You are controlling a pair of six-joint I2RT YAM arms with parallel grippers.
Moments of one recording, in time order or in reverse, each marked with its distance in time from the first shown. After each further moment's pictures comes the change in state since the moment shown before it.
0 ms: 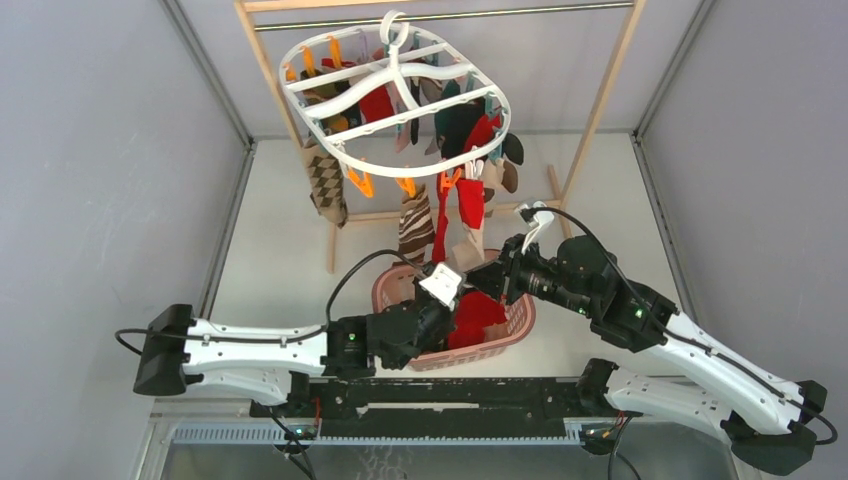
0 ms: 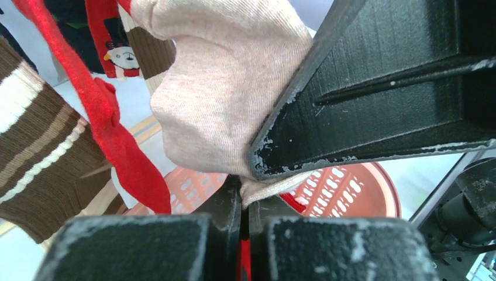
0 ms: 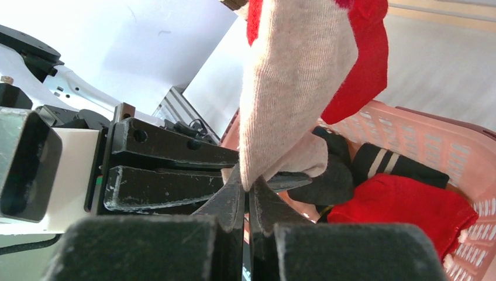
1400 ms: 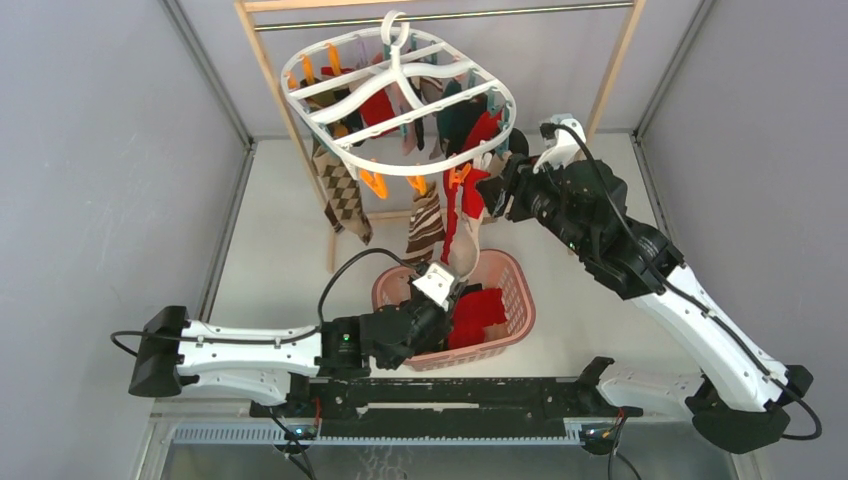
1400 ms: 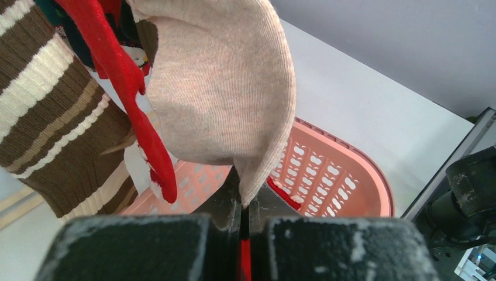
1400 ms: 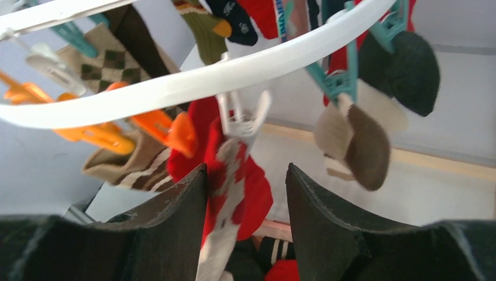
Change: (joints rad) left arm 0.004 -0.038 -0.026 0.005 0.022 -0.020; right arm -0.163 0.286 0.478 -0.131 0.302 -0.219
